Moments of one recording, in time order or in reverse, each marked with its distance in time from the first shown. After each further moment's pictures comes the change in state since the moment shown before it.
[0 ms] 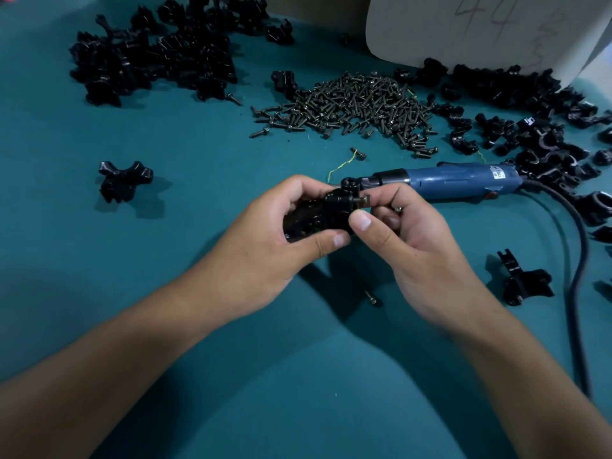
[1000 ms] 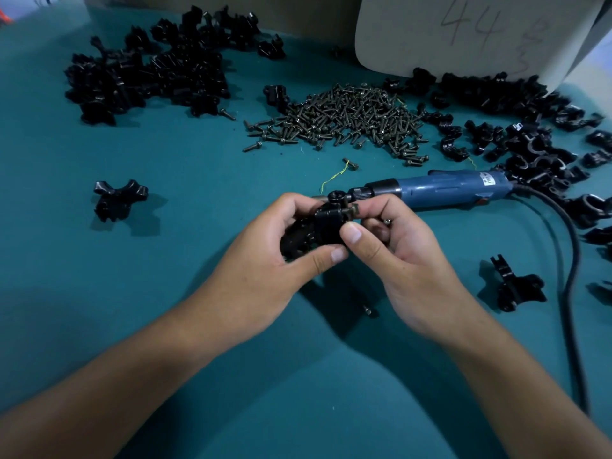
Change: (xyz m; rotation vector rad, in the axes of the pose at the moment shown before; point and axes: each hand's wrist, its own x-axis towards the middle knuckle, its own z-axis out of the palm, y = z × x) left_hand -0.004 0.002 0.007 0.011 0.028 0.018; right_hand 0.001 0.002 0.004 0.095 0.006 -0.014
